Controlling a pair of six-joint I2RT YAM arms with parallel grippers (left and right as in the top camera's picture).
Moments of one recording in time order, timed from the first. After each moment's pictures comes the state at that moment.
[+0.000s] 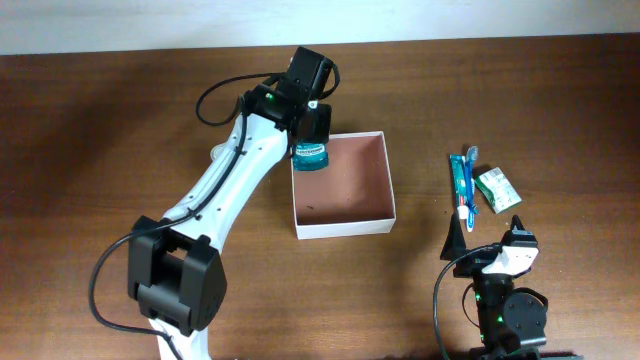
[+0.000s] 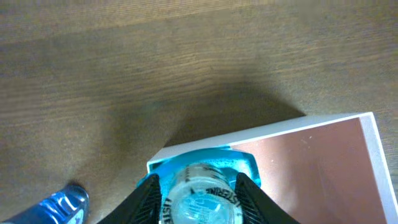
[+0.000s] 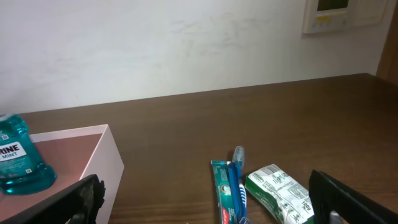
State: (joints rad) left arm -0.48 2.00 1.83 -0.88 -0.12 -0.30; right arm 0.08 0.01 0.01 -0.06 0.14 0.10
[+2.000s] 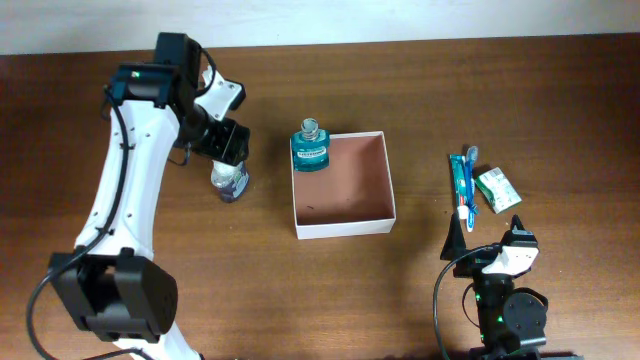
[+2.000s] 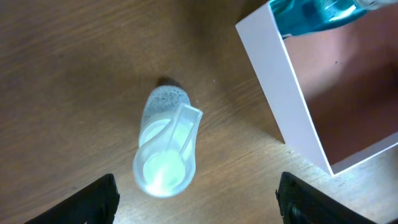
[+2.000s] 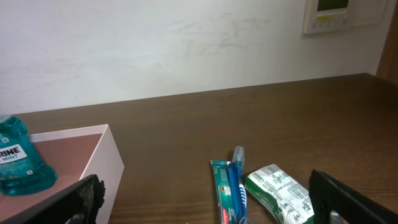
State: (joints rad) left arm -0.10 1.88 1.86 -1.34 0.18 0.30; right arm 0.08 0.01 0.01 -0.06 0.14 0.11
